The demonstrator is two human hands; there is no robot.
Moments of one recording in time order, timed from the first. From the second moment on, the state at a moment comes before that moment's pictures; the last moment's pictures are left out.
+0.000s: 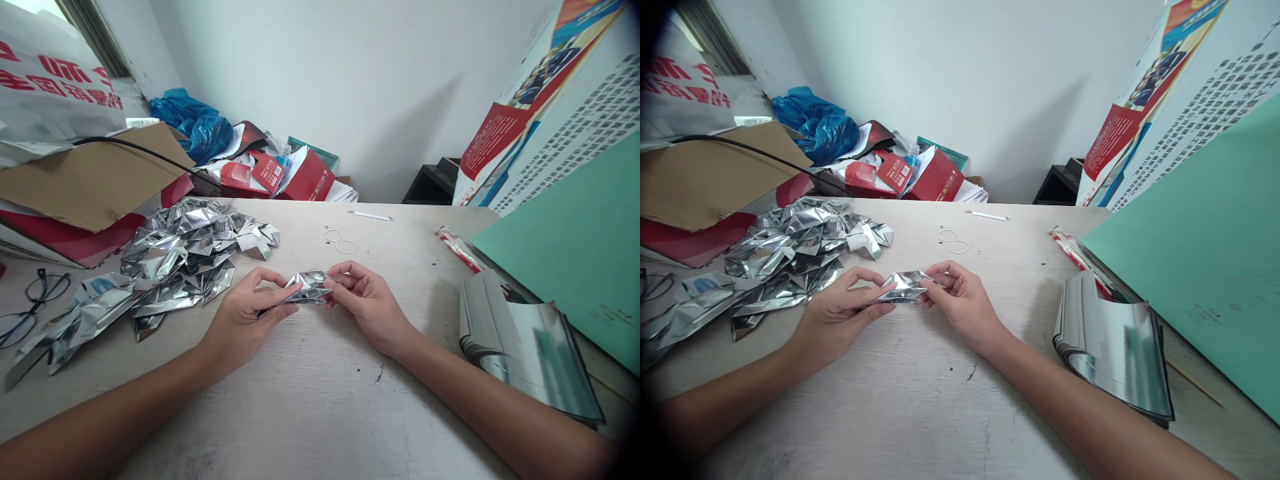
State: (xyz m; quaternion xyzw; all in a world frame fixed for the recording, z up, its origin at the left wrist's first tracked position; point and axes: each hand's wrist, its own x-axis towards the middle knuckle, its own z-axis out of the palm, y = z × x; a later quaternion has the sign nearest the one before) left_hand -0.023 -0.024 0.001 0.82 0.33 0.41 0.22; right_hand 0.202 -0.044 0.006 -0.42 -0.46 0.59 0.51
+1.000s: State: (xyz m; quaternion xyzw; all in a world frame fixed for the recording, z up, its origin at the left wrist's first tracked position) left_hand -0.023 -0.035 0.003 0.81 0.34 0.36 0.32; right_hand 0.211 -0.041 0.004 -0.43 -0.46 0.57 0.52
